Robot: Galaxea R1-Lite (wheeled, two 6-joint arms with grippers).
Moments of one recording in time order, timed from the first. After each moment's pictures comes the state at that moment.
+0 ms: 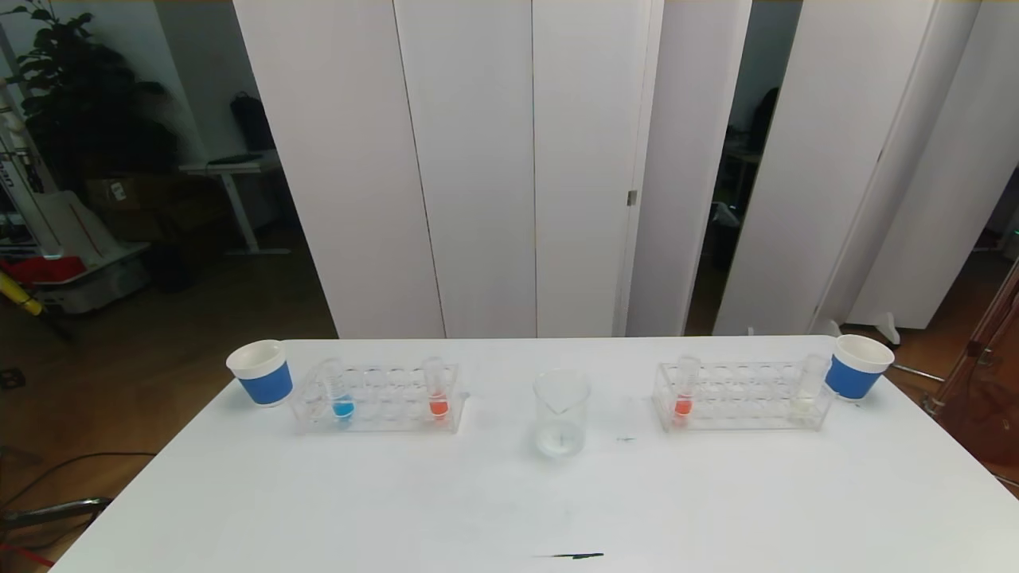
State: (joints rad) left arm 0.00 0.00 0.00 0.00 -0.02 0.09; right arm 0.00 0.00 0.00 0.00 -0.01 0.03
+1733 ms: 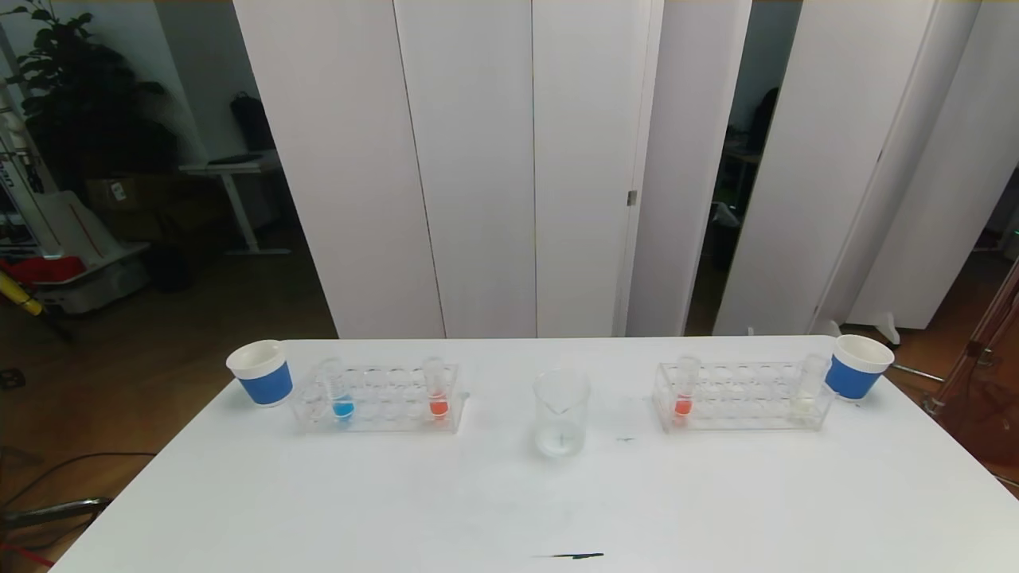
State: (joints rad) left arm 0.00 0.00 0.00 0.00 -0.02 0.09; right arm -0.01 0.11 -0.28 0.09 -0.04 0.03
